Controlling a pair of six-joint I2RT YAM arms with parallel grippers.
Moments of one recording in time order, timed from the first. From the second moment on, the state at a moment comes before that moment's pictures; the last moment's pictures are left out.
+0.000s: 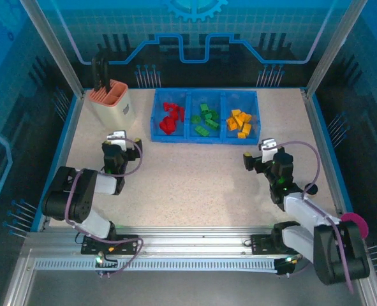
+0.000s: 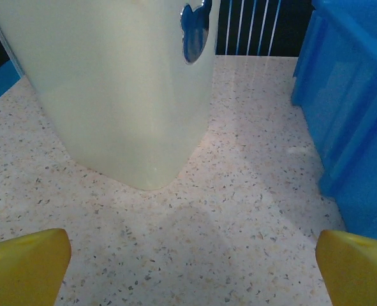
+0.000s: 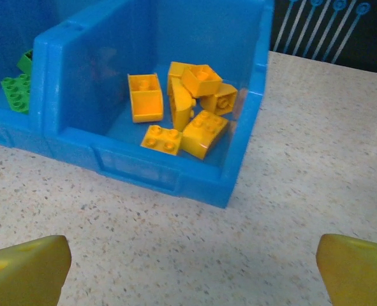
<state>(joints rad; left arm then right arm) -0.06 1.57 0.36 0.90 -0.18 -0.07 0.12 1.12 0.27 0.48 -0.01 -0.13</state>
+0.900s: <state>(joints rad) -0.06 1.57 0.36 0.86 -0.17 -0.09 0.05 1.54 0.38 0.83 -0.19 -0.10</state>
